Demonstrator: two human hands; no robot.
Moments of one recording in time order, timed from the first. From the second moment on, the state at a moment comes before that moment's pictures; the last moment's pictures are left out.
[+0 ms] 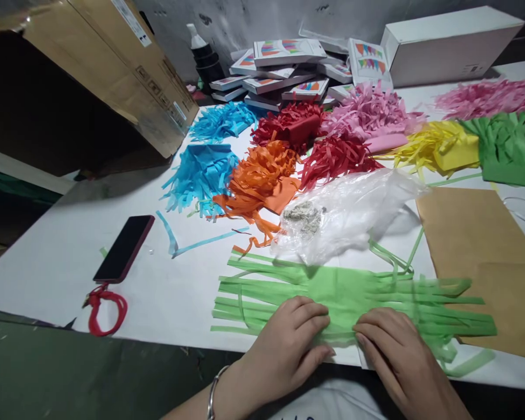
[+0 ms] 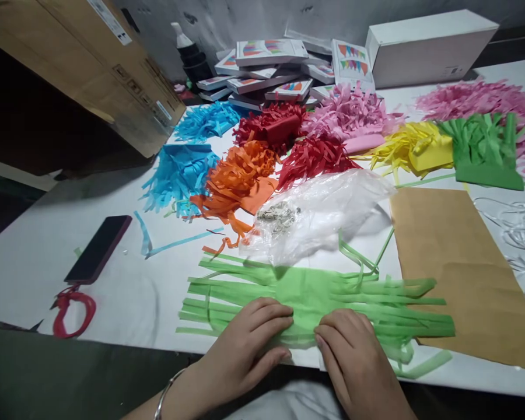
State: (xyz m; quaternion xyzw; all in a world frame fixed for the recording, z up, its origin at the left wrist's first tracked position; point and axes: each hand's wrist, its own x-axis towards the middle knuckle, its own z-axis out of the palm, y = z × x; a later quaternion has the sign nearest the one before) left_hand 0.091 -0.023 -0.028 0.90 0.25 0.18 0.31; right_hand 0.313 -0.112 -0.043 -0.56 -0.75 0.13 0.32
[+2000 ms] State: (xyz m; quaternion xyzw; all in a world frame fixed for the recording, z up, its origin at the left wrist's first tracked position) left_hand 0.110 0.013 -0.022 0.92 0.31 0.20 0.10; right_hand 0.307 -0.066 -0.043 -0.54 -0.79 0.00 0.30
